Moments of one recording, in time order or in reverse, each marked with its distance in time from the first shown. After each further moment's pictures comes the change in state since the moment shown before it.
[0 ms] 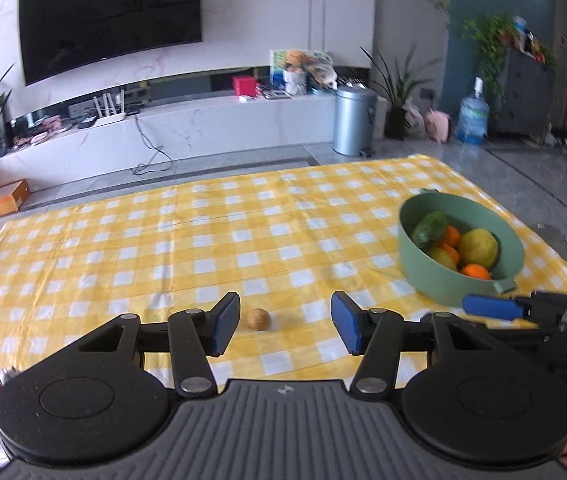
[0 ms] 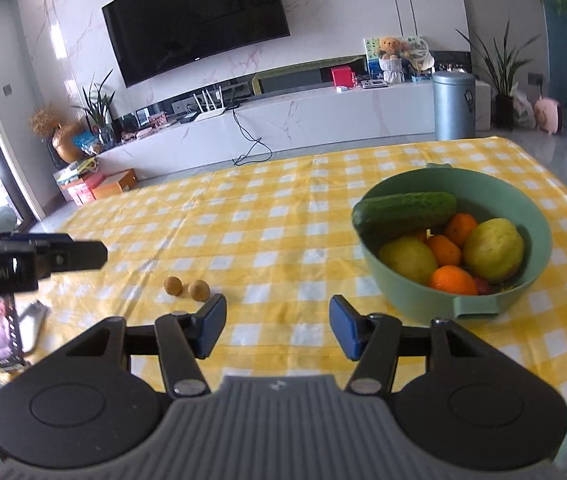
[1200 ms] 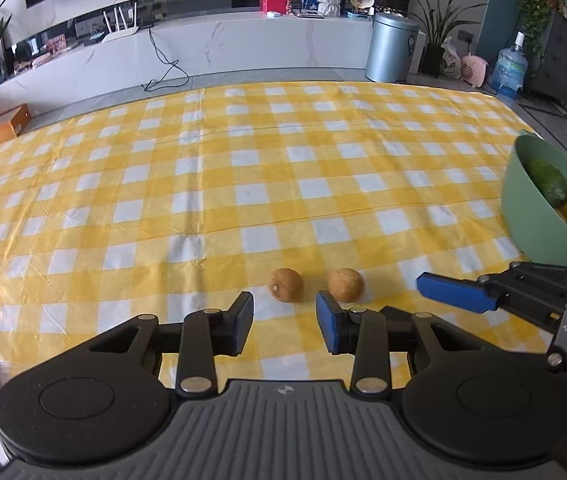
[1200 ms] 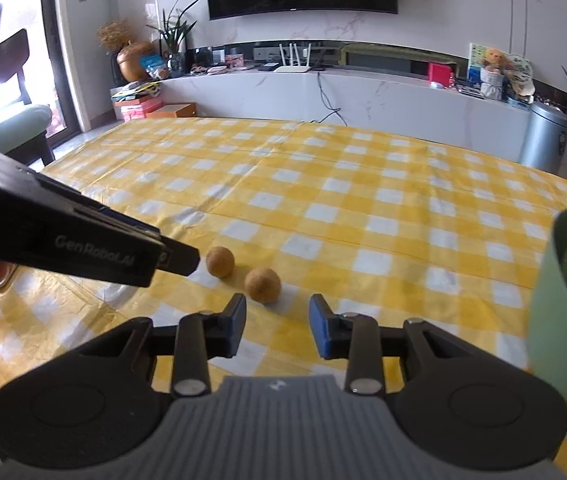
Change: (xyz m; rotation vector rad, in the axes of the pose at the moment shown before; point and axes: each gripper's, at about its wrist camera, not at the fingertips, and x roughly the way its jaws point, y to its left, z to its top) left arm 0.114 0.080 -0.012 -0.065 0.251 0.014; right arm 0.137 0.072 -0.001 -0.293 0.096 0.131
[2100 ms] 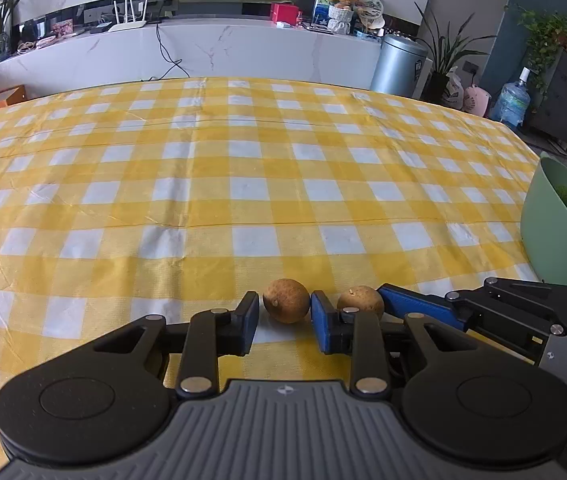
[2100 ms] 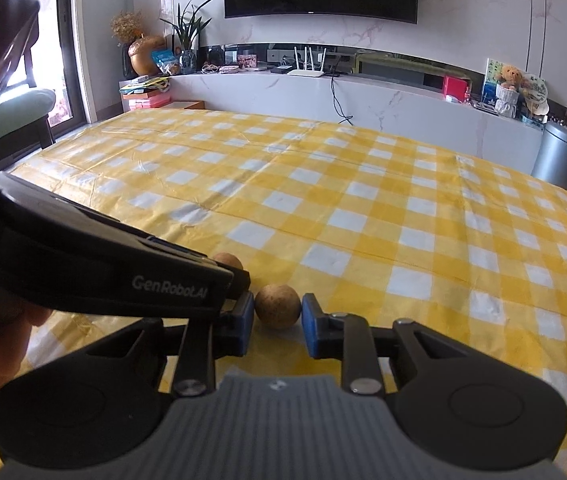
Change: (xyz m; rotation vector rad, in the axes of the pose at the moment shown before) left arm 0.040 0.008 -0.006 -0.083 -0.059 -0.046; right arm 0.040 0.008 -0.001 -0.051 -0.020 -0.001
